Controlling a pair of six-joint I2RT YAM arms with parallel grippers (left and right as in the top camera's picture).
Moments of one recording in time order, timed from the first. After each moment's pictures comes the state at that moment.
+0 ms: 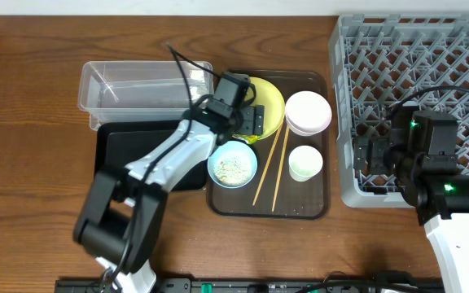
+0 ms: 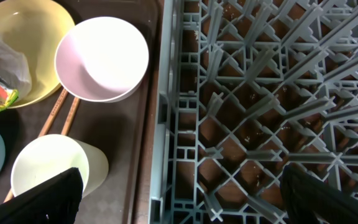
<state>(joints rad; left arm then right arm) -0.50 1.85 1.19 -0.29 0.02 -0.36 0.01 1.06 0.91 -0.72 -0.06 0.01</state>
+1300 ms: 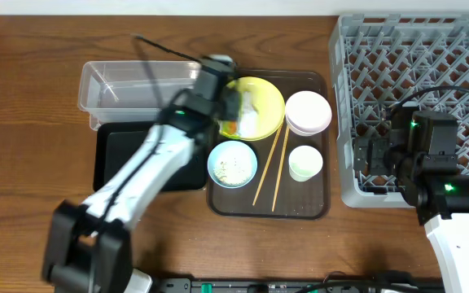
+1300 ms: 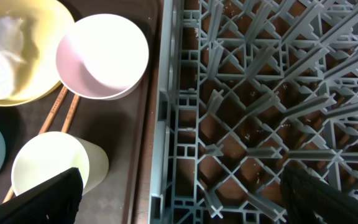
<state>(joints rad) -0.40 1.63 1.19 -0.34 -0.06 -0.33 0.01 1.06 0.92 -0.73 -0.06 0.01</state>
